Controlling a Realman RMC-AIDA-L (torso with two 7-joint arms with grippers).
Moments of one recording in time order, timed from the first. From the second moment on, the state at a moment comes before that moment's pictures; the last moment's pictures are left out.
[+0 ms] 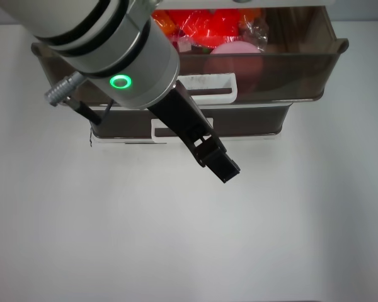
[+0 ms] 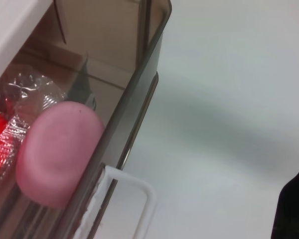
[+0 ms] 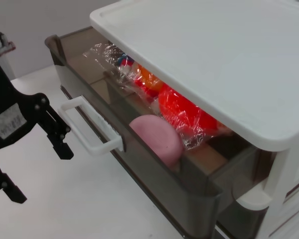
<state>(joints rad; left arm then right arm) -0.83 -2.05 1.65 1.81 -0.76 -1.83 0.20 0.38 1.76 -0.96 -1.62 1.22 1.84 -0.88</state>
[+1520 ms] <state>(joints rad) -0.84 -2.05 1.63 1.74 -0.63 -1.72 0.29 0.38 1.78 -0.96 -1.62 1.22 1.84 -0.90</state>
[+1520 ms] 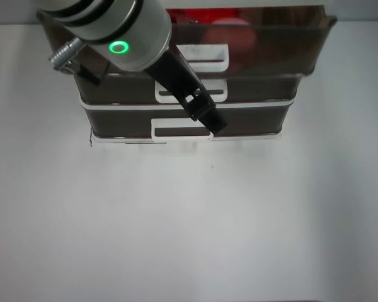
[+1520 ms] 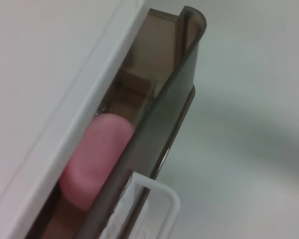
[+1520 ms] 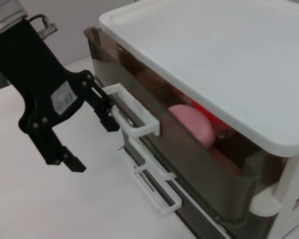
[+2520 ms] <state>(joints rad) -0.83 -2.05 1.63 1.73 -0.59 -1.65 0.30 0.38 1.78 -0.96 -1.59 1.22 1.84 -0.91</state>
